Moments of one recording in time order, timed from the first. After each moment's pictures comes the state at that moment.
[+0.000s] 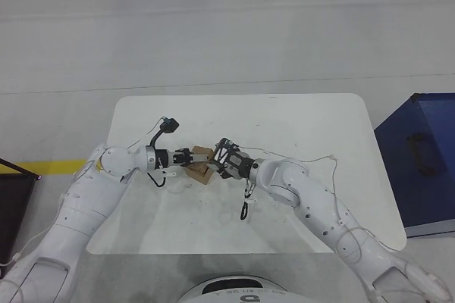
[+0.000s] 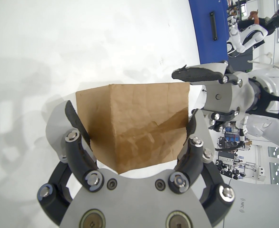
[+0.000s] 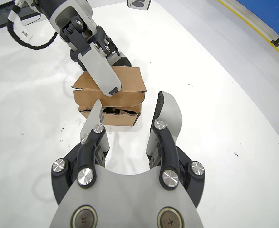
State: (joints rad) left arm 1.02 -1.05 -1.01 -1.22 0.08 -0.37 -0.97; right arm -1.15 -1.23 0.83 -1.56 -1.22 -0.38 0.38
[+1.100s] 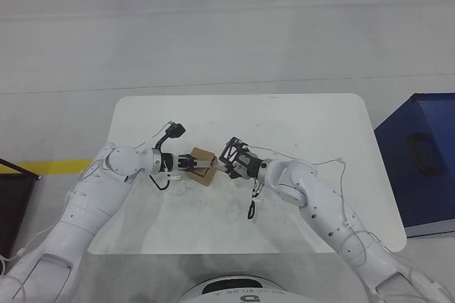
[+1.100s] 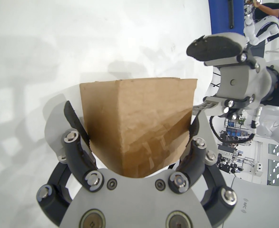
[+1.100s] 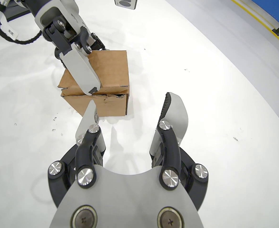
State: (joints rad) left arm 0.99 -1.06 -0.96 -1.20 0.11 -0.32 -1.01; right arm -1.20 -1.22 0.92 -1.57 -1.23 -0.42 0.40
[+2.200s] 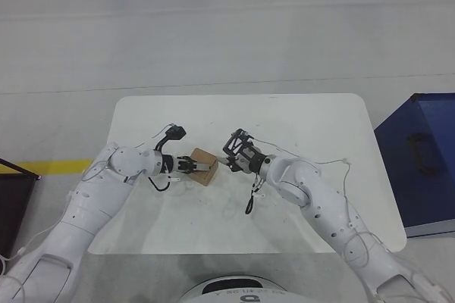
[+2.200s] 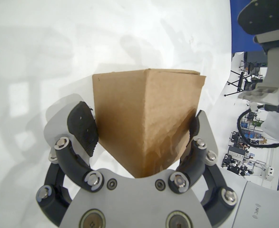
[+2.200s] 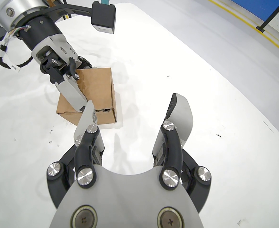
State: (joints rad) left arm 0.99 -1.06 -0.95 -1.21 0.19 -0.28 -1.02; right arm -1.21 -1.22 0.95 -1.61 -1.20 -0.35 0.39
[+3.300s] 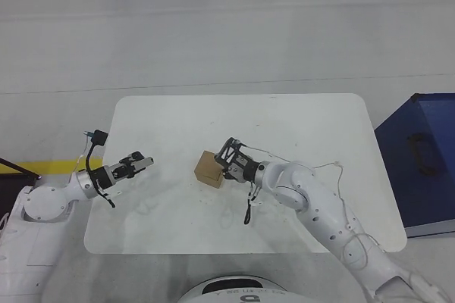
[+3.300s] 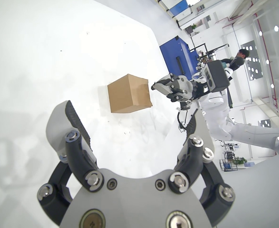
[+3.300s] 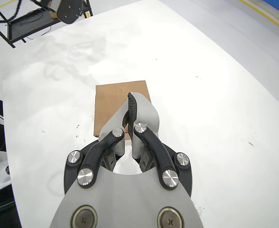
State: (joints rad) left arm 1.57 -0.92 -1.62 -1.59 -0.10 -0.49 -0.94; right arm -1.21 -1.23 0.90 -1.62 -1.16 -0.42 0.46
